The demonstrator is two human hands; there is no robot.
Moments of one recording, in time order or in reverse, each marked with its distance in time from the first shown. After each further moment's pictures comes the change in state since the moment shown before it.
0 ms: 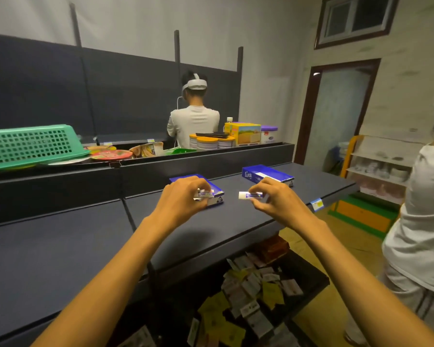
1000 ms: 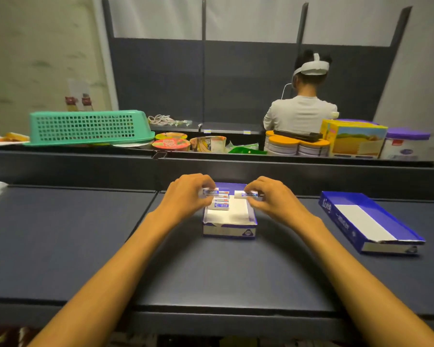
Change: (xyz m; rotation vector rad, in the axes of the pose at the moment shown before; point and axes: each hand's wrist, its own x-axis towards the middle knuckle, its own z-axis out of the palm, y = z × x) left_hand 0.075 -0.064 0.065 0.252 0.025 -0.570; right_hand 0.206 0.083 0.137 0.323 -0.240 -0.441
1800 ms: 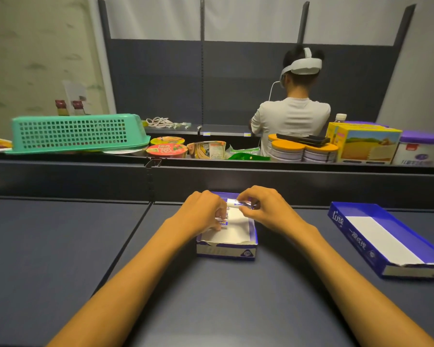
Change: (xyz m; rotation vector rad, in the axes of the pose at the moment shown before) left_hand 0.043 0.003 0.038 0.238 -0.311 0.092; right_hand 0.036 0.016 0.025 0.129 -0.043 0.030
